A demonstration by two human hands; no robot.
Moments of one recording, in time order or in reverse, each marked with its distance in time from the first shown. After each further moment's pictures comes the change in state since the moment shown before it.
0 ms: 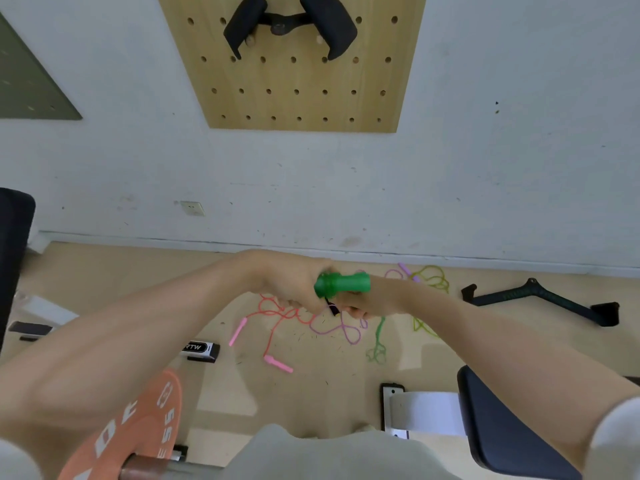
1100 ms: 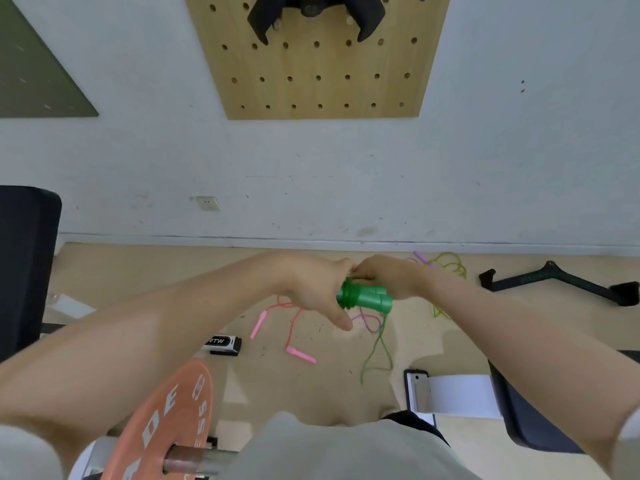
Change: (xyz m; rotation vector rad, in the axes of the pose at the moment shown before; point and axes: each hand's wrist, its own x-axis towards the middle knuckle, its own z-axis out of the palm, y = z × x) left_hand -0.037 -0.043 0.002 0.498 0.039 -0.056; right_hand 0.014 -0.058 0.025 -0.275 0.151 -0.049
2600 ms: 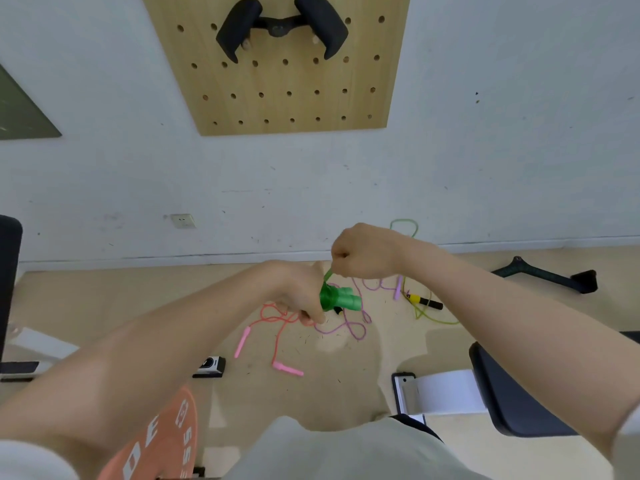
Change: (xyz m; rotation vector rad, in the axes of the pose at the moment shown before) left_hand 0.023 -0.005 0.003 -0.122 -0.103 -0.144; right_hand -0.019 -0.040 -0.034 -0.263 0.207 0.075
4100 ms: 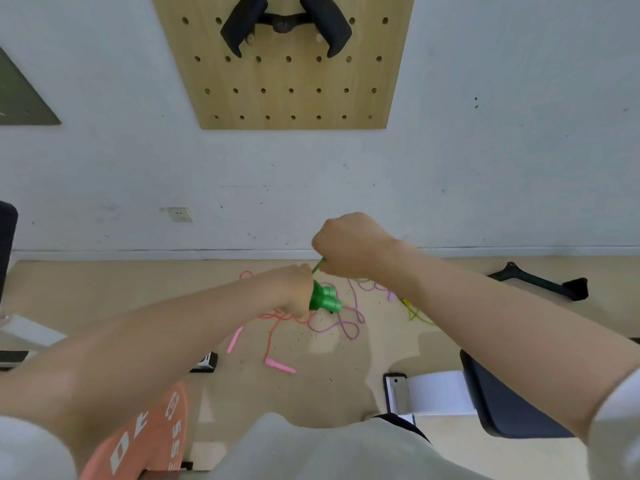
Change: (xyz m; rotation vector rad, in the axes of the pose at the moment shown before) left_hand 0.018 -0.005 0.025 0.343 0.205 -0.051; right_hand 0.009 -0.021 0.004 -0.645 0.139 -0.126
